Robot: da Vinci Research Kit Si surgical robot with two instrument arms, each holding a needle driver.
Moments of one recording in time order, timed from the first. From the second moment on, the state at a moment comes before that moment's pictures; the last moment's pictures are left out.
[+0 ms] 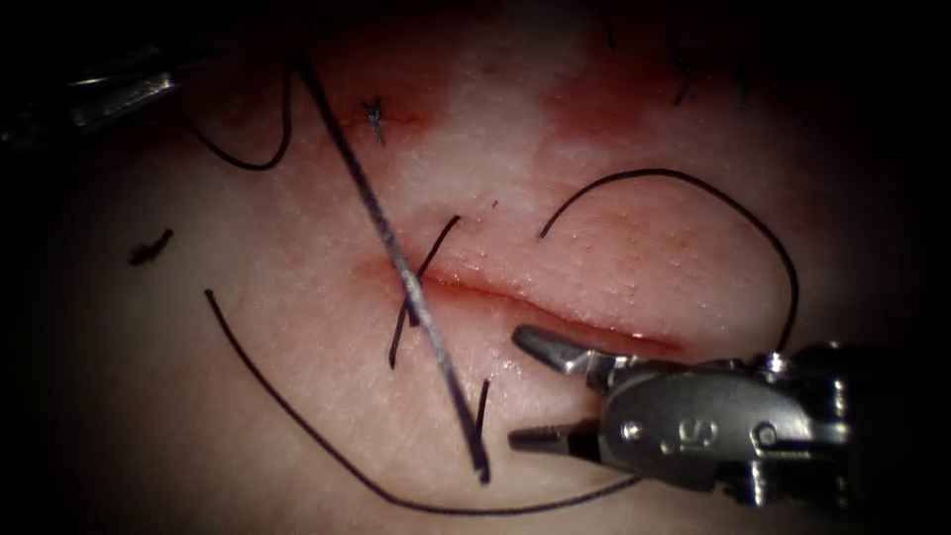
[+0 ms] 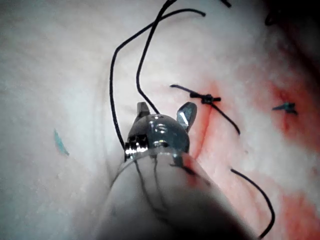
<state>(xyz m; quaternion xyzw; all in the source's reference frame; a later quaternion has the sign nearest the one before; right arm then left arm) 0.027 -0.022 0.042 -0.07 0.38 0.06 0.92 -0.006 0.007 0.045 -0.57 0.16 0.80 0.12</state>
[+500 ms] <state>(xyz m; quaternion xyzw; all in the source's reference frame) 0.030 -0.024 0.046 -0.11 0.36 0.03 0.92 -0.006 0.007 0.045 -0.57 0.16 0.80 0.12</state>
